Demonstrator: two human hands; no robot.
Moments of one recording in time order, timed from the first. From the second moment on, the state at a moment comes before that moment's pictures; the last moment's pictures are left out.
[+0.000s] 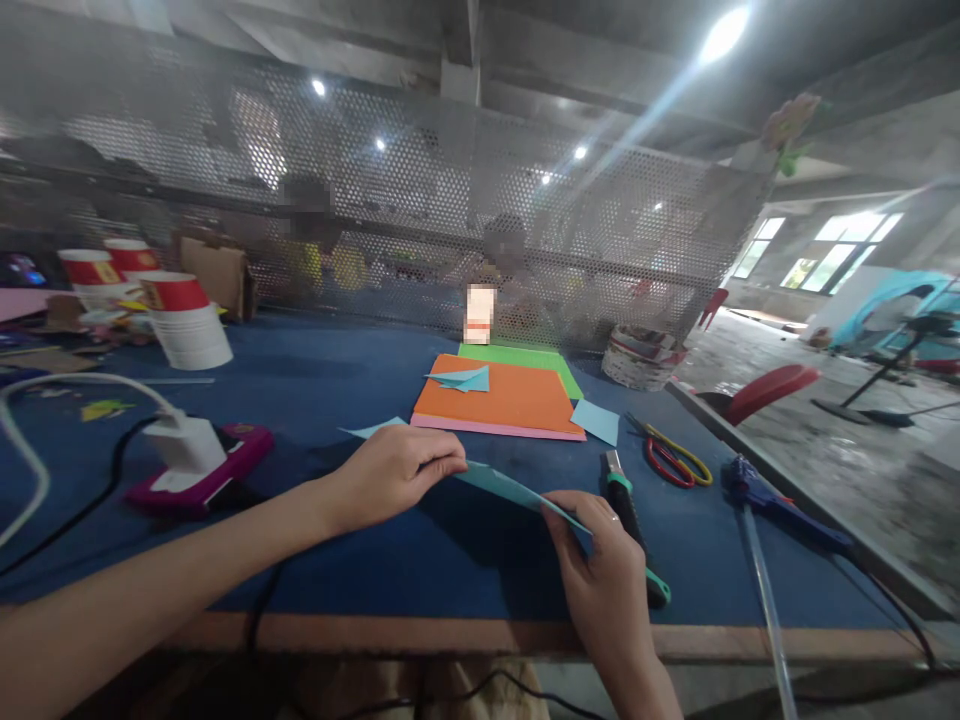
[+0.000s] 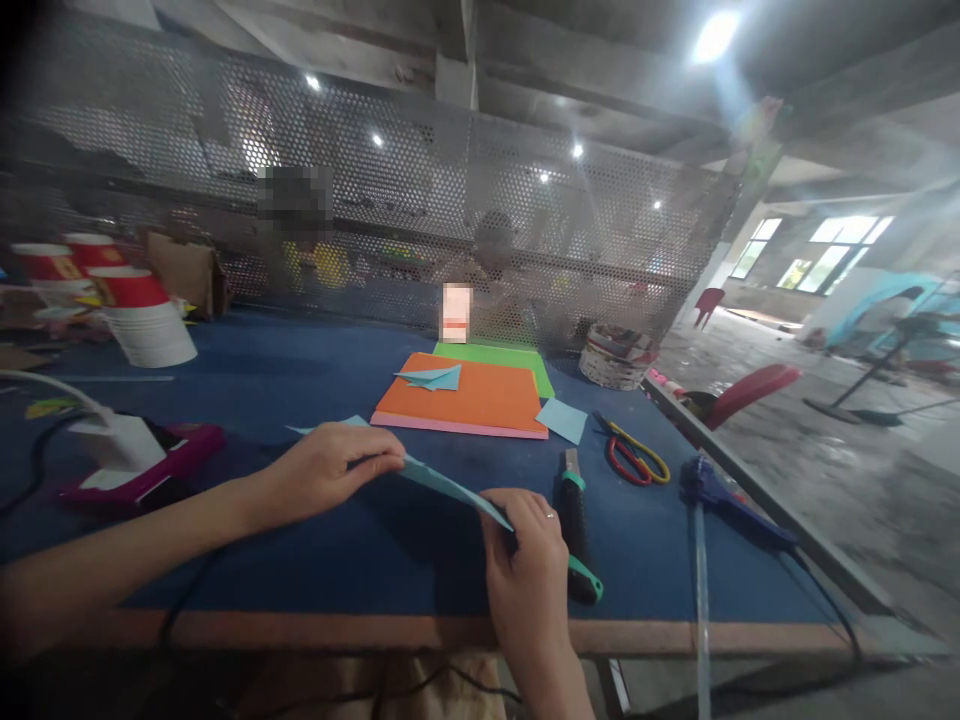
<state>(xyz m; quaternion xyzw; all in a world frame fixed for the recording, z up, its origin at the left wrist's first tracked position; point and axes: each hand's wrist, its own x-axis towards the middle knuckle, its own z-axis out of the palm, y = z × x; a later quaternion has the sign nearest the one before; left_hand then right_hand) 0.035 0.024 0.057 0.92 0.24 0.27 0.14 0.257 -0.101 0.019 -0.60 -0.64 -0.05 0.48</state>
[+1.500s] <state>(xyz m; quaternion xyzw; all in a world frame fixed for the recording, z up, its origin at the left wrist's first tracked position) 0.011 -0.052 0.020 0.62 0.39 0.39 0.57 0.211 -0.116 0.021 -0.46 -0.78 -0.16 0.40</state>
